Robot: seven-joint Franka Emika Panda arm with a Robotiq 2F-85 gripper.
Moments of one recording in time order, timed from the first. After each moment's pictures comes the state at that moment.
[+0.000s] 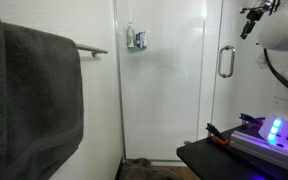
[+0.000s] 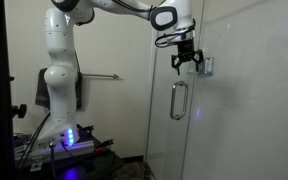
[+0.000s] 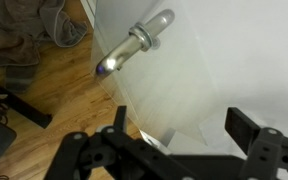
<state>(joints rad) -0.47 -0.07 -0.42 -1.92 0.34 2.13 1.38</state>
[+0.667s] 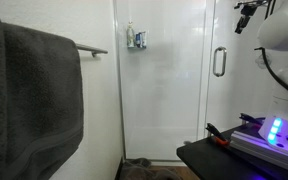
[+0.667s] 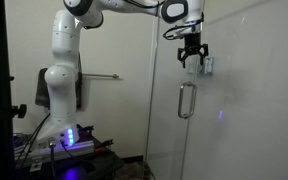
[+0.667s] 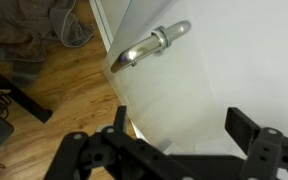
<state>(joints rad) -0.46 0.07 -0.42 -1.66 0.36 1.95 1.36</state>
